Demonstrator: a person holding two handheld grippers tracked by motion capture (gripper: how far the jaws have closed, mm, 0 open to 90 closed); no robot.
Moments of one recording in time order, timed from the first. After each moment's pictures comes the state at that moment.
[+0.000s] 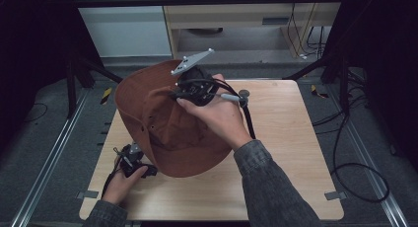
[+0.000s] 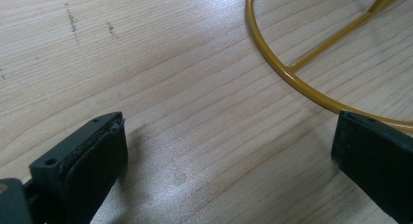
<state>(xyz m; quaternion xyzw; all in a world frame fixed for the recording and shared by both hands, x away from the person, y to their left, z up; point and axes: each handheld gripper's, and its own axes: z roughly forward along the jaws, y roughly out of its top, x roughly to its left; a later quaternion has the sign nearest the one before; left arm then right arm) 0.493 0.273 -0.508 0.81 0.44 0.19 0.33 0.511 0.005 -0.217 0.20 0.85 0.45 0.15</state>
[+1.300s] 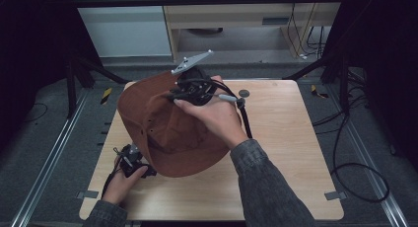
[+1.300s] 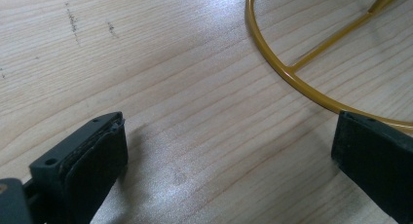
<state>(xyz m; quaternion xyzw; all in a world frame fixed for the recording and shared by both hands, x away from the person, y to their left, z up) 0.493 0.273 -0.508 0.81 0.44 0.19 0.33 0.520 0.008 -0.226 0.22 0.85 0.46 0.14</state>
